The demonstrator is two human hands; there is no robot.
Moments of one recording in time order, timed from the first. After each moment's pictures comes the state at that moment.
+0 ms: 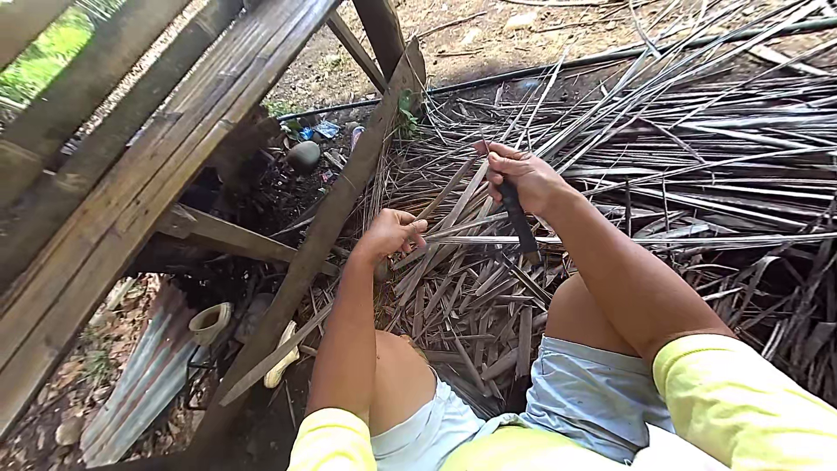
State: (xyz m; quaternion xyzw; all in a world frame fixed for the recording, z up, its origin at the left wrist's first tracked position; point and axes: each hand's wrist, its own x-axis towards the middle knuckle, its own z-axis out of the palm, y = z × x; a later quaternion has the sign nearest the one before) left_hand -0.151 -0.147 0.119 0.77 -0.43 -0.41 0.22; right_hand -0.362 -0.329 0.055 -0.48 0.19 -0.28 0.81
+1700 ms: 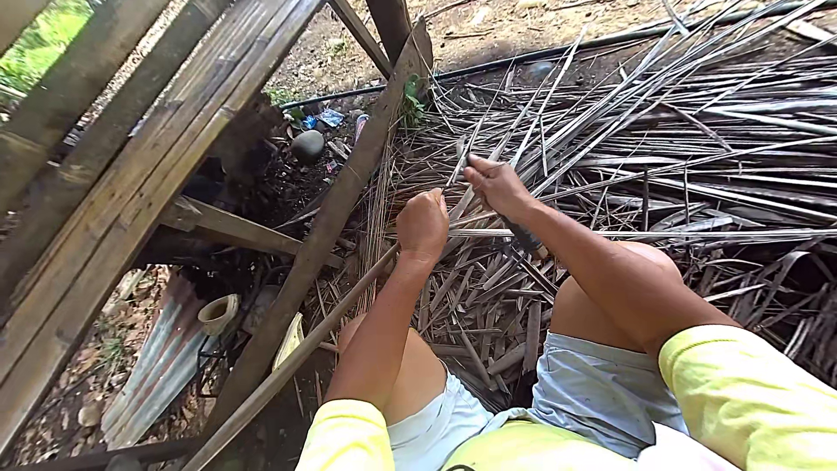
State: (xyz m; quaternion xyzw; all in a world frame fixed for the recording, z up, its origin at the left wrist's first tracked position) left_hand -0.218 -0.162 0.114 0.86 -0.49 -0.07 0.15; right_hand -0.317 -0.292 0.045 -0.70 0.32 -0.25 0.59
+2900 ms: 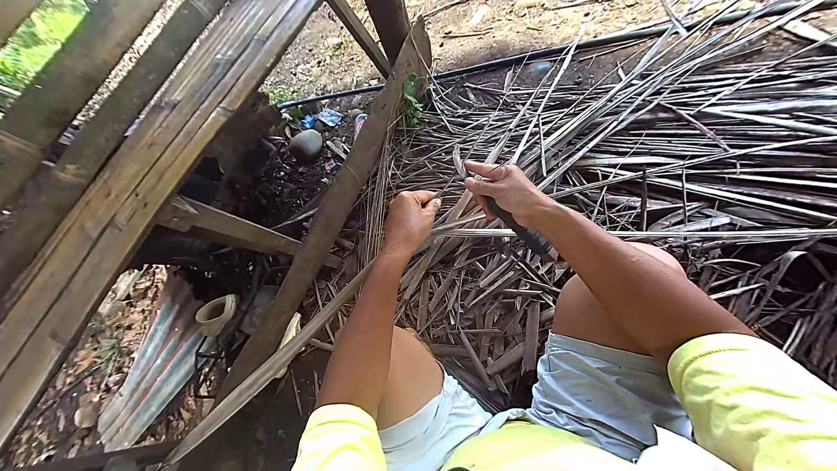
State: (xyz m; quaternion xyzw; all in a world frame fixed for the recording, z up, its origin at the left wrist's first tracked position) left_hand -0.184 -0.157 0.115 0.80 -0.50 -0.21 0.25; right_hand -0.335 -0.287 0.050 -0.57 0.26 -0.24 0.74
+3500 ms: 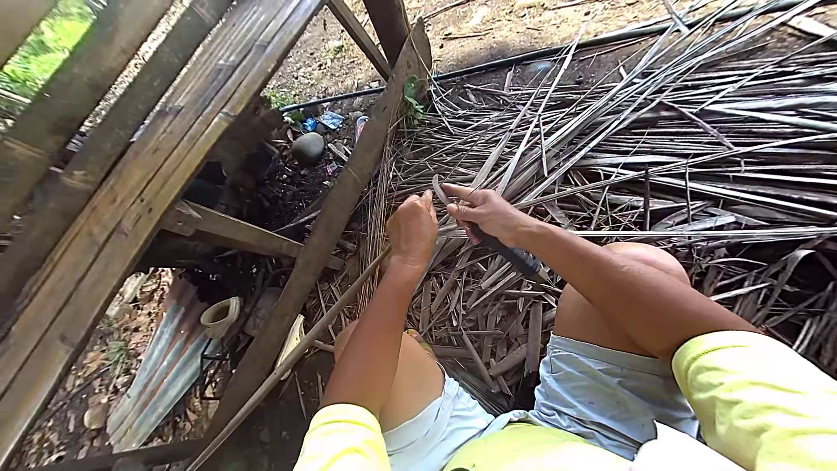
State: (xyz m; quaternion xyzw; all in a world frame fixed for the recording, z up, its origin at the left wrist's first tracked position) left_hand -0.205 -0.156 0.103 0.85 -0.51 -0.02 0.11; right_hand -0.325 -0.256 0.052 -0.60 0.22 -0.16 0.75
